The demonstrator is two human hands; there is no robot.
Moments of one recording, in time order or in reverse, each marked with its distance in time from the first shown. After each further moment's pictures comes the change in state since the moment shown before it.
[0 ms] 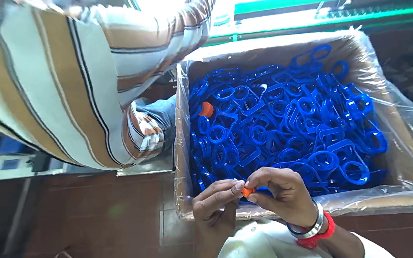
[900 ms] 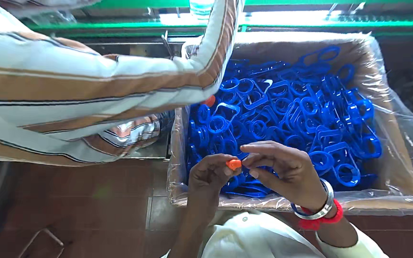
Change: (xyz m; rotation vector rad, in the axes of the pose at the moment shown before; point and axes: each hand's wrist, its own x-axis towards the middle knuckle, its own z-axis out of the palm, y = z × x) left_hand 0.010 0.008 -0.003 -0.589 0.097 -0.549; right_hand 0.025 -0.024 -0.020 -0.137 -0.110 0.038
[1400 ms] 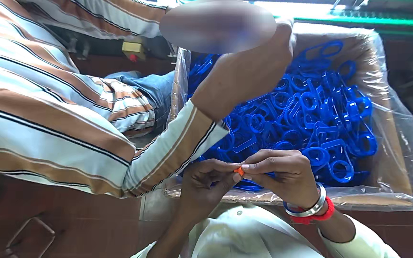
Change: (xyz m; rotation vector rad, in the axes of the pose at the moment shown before) left_hand -0.011 0.011 -0.002 0.328 -0.104 0.048; right_hand -0.015 0.010 0.001 -0.127 -0.013 -0.093
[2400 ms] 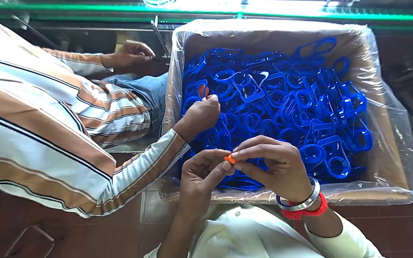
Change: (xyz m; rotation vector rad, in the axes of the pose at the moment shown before) left_hand 0.012 -0.010 0.006 -0.288 0.074 -0.068; right_hand 0.017 -0.001 0.006 -0.025 0.073 0.050
